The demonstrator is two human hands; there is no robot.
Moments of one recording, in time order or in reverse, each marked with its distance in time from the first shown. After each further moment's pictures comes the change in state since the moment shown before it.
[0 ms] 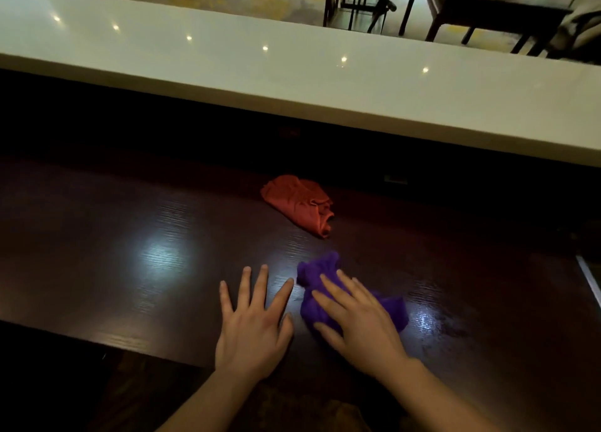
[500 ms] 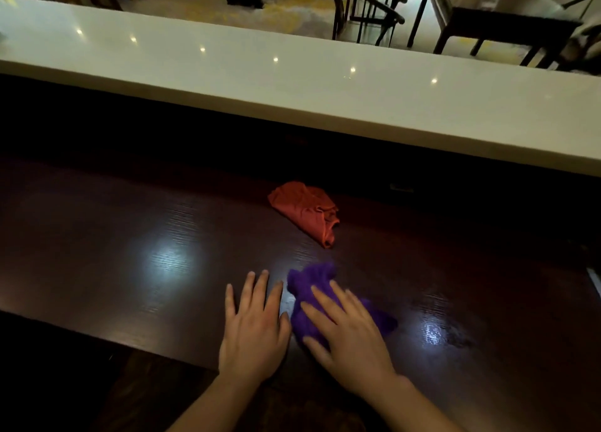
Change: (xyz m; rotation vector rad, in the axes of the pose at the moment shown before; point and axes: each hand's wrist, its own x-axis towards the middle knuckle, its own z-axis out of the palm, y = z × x) left_hand 0.001 -0.002 0.000 -0.040 0.057 -0.069; right_hand -0.001 -0.032 0.001 0.045 -0.016 -0.001
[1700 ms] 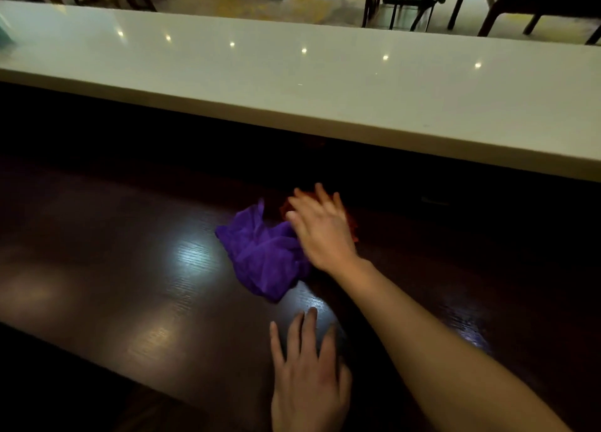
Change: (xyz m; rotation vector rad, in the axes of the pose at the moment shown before) left_hand 0.007 0.078 0.013 -0.075 0.038 -0.044; right_hand 0.217 0.026 -0.040 0.271 0.165 0.022
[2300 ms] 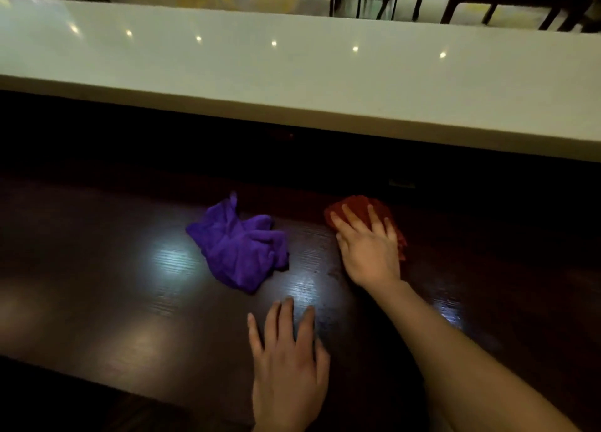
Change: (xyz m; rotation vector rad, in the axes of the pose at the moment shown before) left_hand 0.000 0.003 -0.002 -0.036 -0.008 -0.032; right_hand -0.085 0.086 -0.026 -0.406 -0.045 0.291
